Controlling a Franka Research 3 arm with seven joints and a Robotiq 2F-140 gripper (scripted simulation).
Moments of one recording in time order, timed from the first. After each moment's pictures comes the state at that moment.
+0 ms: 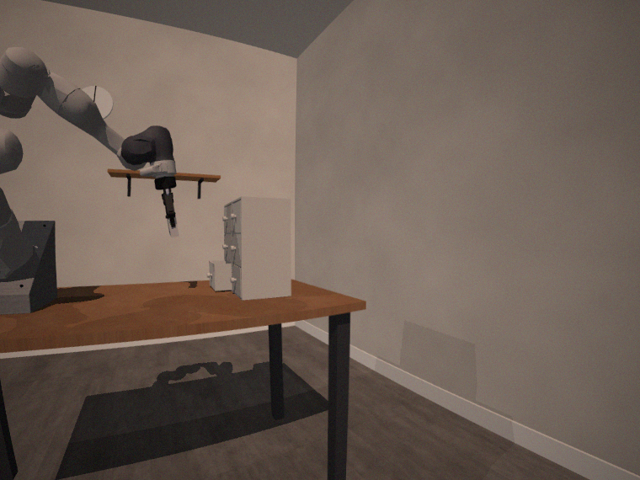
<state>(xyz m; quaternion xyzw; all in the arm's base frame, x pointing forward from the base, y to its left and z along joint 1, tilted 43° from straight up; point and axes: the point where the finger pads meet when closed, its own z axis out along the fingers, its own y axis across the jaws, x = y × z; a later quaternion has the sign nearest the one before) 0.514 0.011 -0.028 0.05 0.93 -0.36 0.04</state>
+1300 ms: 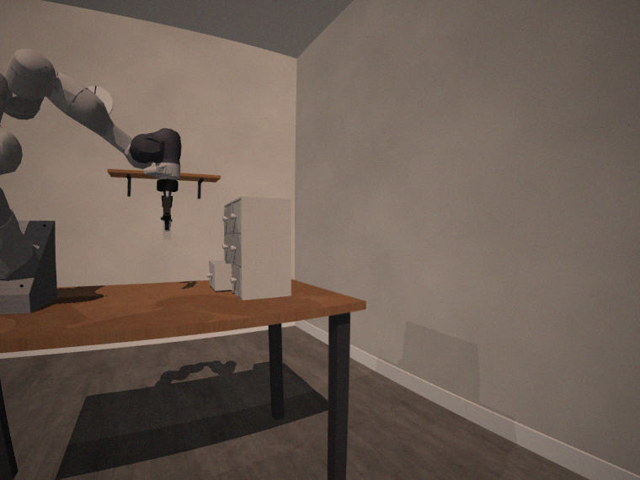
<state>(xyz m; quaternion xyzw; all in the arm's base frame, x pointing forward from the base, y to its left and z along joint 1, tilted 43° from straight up) 0.488 0.005 -0.034 0.09 0.92 -0.37 -0.04</state>
